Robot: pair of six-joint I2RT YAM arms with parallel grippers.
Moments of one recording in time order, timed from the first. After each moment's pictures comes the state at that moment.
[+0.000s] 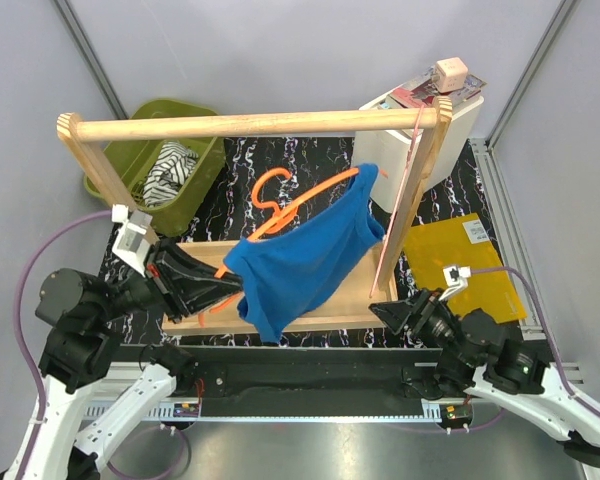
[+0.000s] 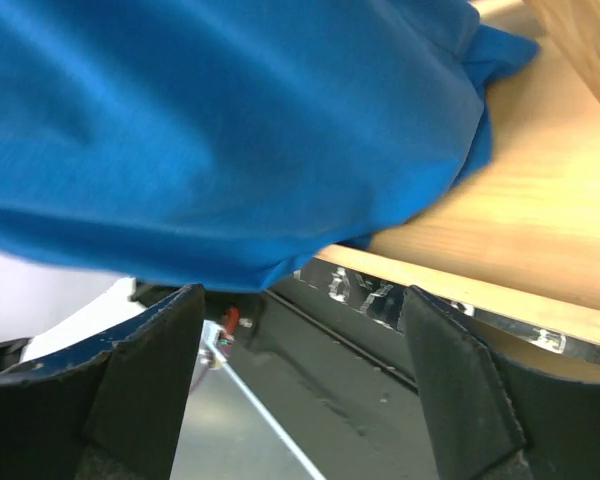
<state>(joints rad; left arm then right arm) -0.47 0.52 1.10 -0.28 0.82 -0.74 1.07 0.03 0.44 -0.56 0.30 0.97</state>
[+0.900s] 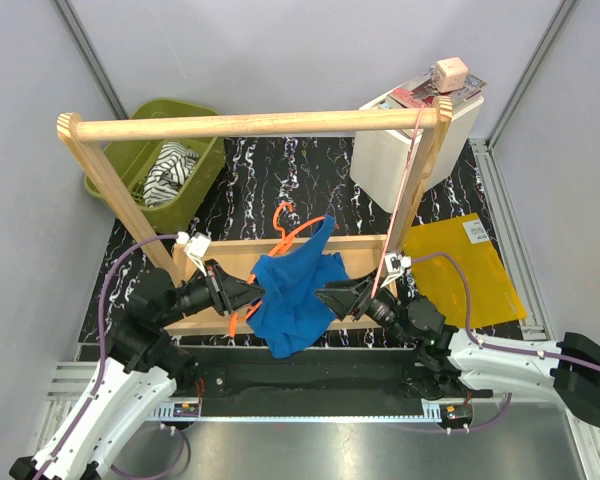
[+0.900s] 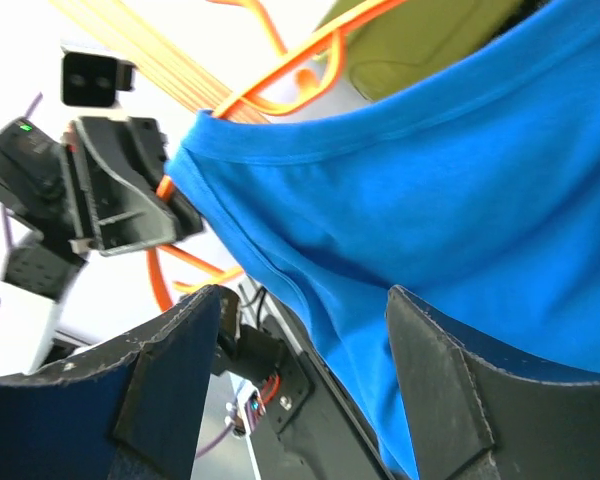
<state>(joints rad) -0.48 0.37 0.51 -0.32 0.57 -0.74 1.07 0.86 0.13 0.90 0.16 0.85</state>
